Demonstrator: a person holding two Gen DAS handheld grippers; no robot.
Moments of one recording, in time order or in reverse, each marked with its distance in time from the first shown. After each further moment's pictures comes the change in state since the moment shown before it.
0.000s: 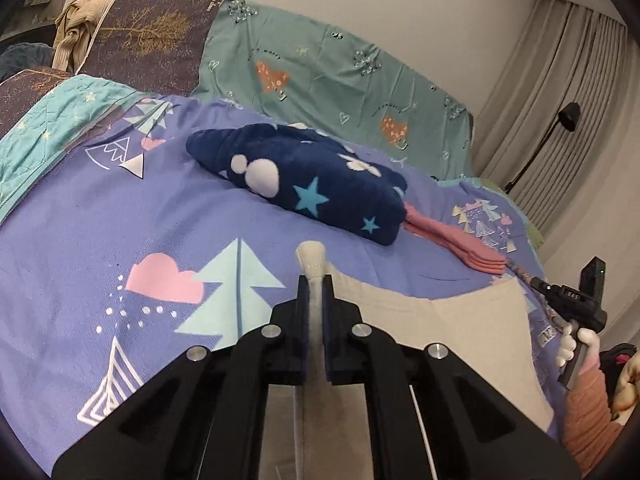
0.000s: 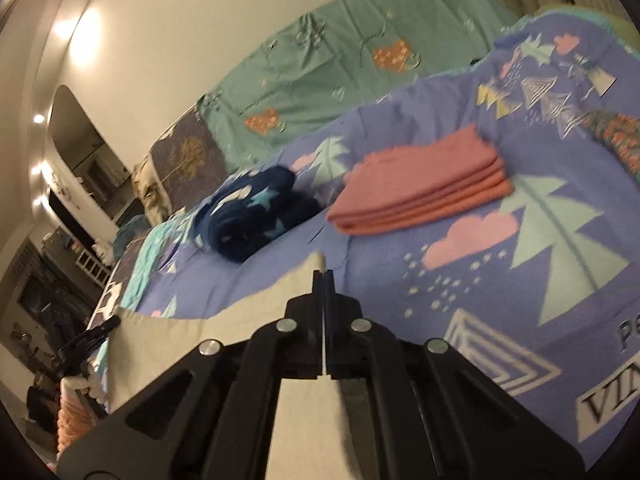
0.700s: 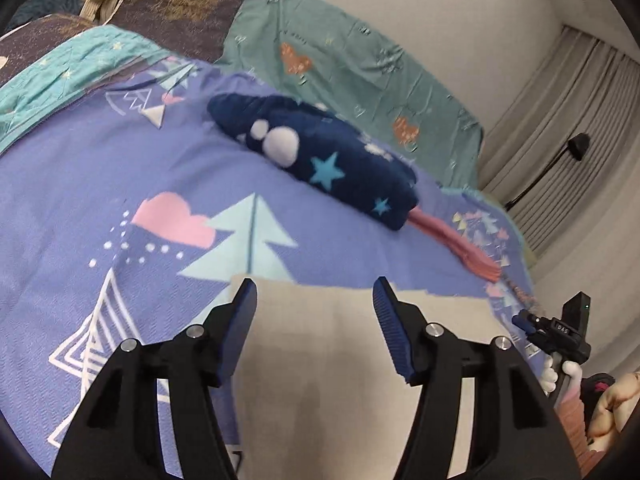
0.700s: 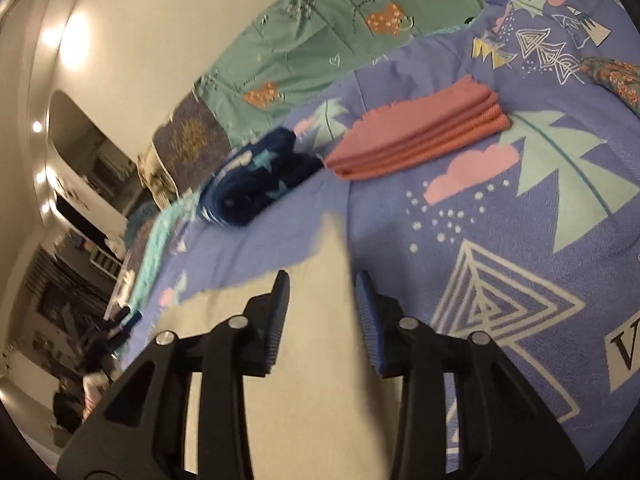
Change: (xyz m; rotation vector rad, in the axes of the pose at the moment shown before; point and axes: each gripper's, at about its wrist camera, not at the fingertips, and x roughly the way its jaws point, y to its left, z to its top) left arm -0.004 0.019 -0.028 -0.150 0.023 -0.033; right arm 0.009 -0.007 -0.035 0.046 0.147 0.048
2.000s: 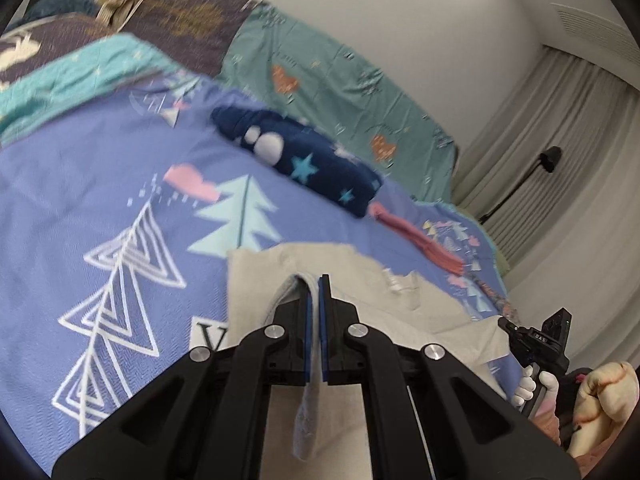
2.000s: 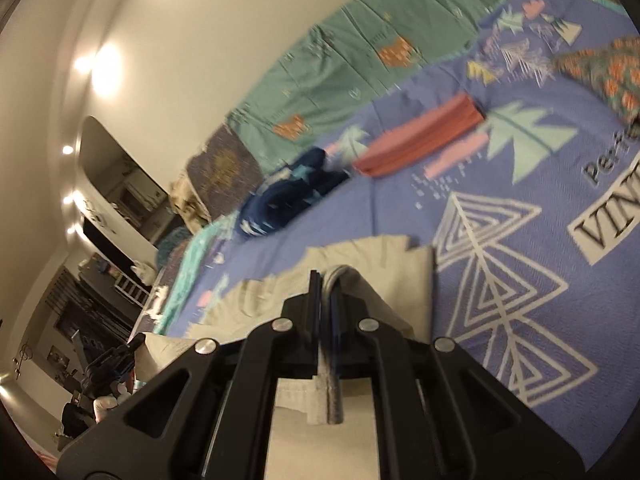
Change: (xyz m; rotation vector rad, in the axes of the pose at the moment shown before) left arm -0.076 -0.005 -0.066 -0.043 -0.083 -0.066; right arm -0.056 0.000 -0.065 0.056 -0.155 0.094
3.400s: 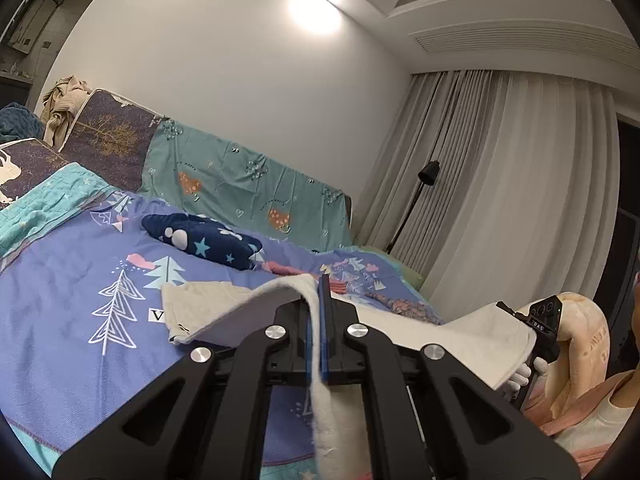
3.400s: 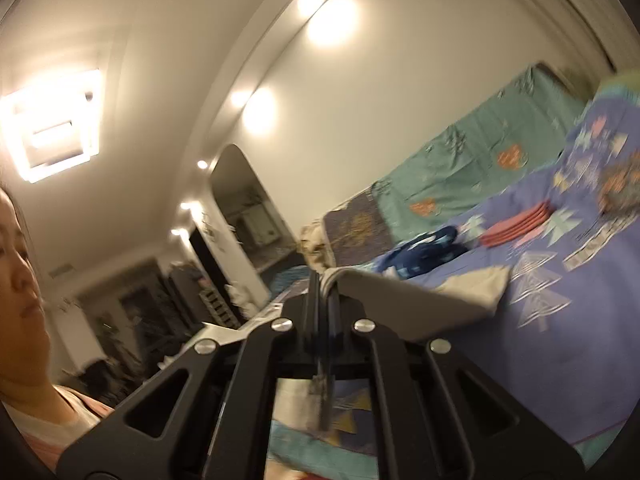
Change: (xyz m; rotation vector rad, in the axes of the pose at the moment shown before) left arm -0.264 -0.110 -0.113 0.285 -0.315 -0.266; right arm -0.310 0.091 -0.123 -0.292 -0.325 0.375
